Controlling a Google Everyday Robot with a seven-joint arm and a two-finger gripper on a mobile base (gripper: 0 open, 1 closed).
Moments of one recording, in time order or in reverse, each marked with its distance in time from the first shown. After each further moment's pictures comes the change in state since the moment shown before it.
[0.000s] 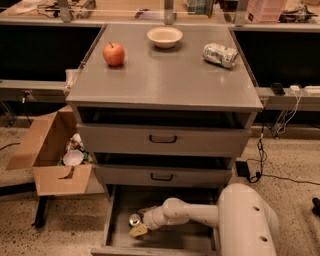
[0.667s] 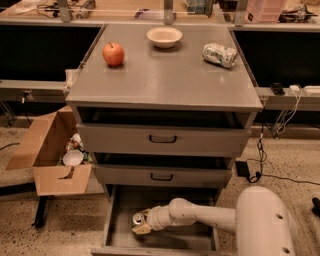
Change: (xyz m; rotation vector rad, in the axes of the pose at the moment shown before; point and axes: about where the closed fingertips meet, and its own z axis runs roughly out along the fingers) arm -0.009 0.014 -0.036 0.002 -0.033 -0.061
